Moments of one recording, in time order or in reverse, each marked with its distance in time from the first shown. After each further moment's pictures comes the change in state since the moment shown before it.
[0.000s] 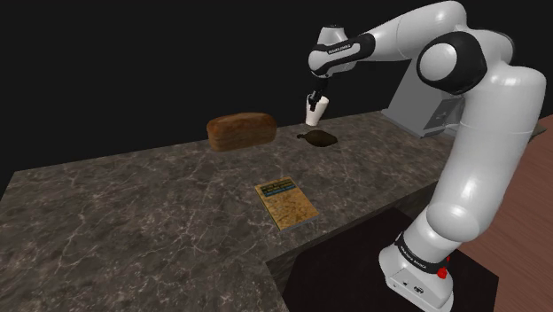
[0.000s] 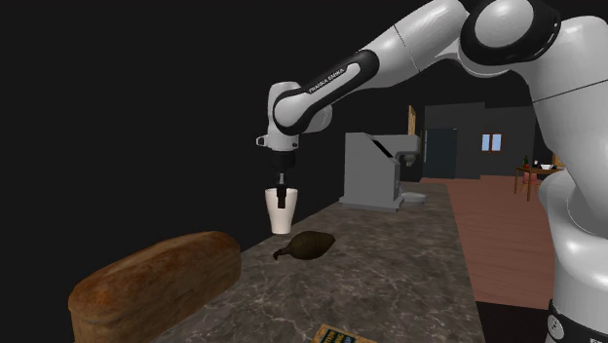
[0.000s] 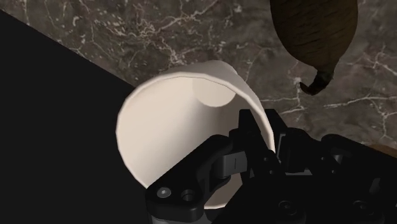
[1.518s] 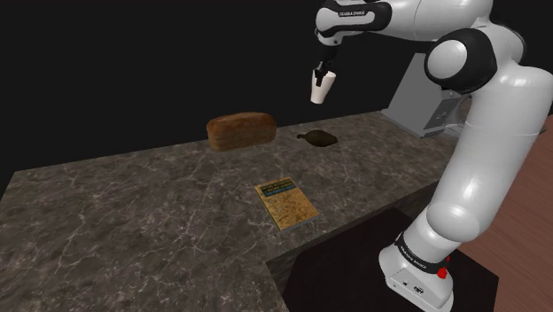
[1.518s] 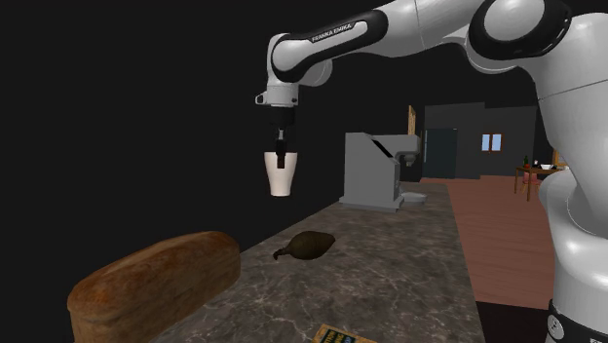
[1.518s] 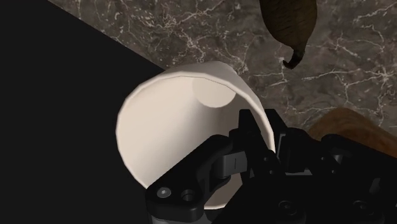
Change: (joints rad) arm 0.000 -0.043 -0.004 0.249 -0.003 -0.290 -0.016
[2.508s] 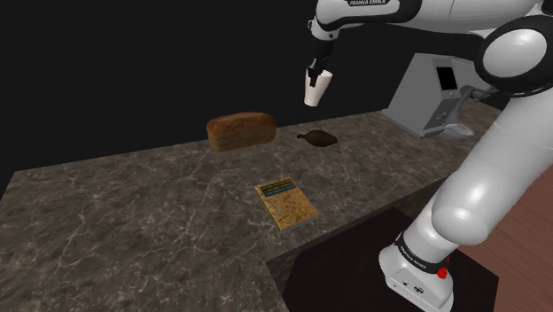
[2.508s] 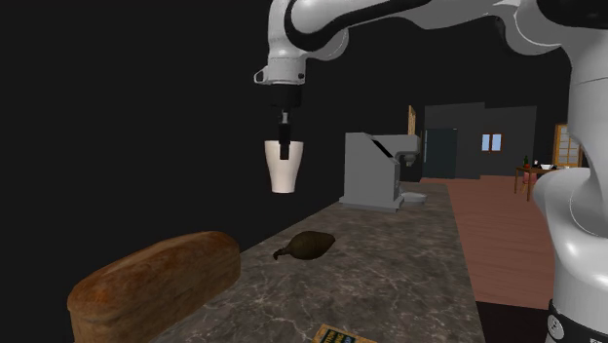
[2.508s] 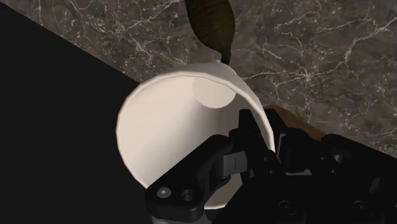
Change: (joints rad) arm 0.121 -0.228 0.071 -0.209 -0.072 -0.034 0.194
